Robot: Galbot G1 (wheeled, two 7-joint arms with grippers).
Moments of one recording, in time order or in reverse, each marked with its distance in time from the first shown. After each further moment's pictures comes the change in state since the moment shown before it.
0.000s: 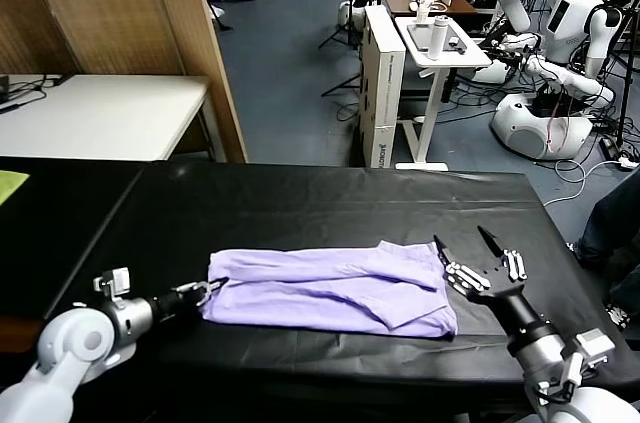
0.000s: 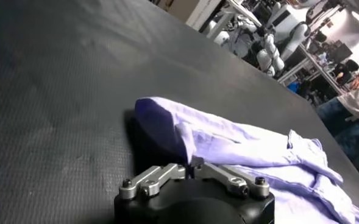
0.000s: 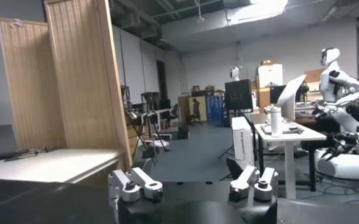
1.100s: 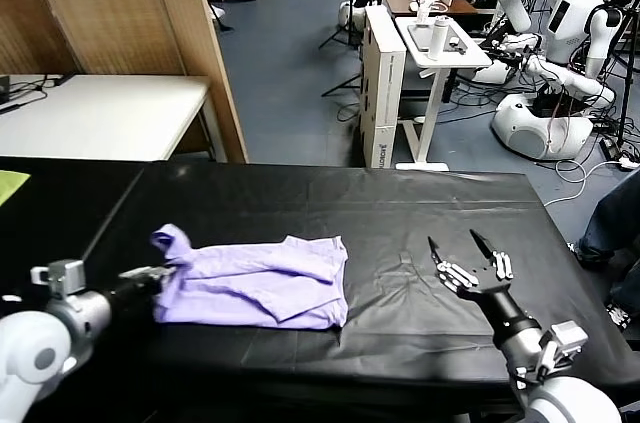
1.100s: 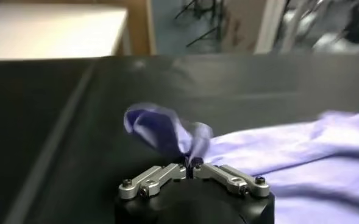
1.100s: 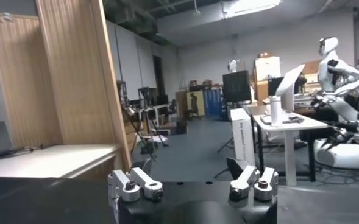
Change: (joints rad) left arm 0.142 0.016 -0.171 -0.291 -0.036 -0.002 -0.192; right arm 0.040 0.038 -0.043 -0.087 -0.063 -0.001 0.019
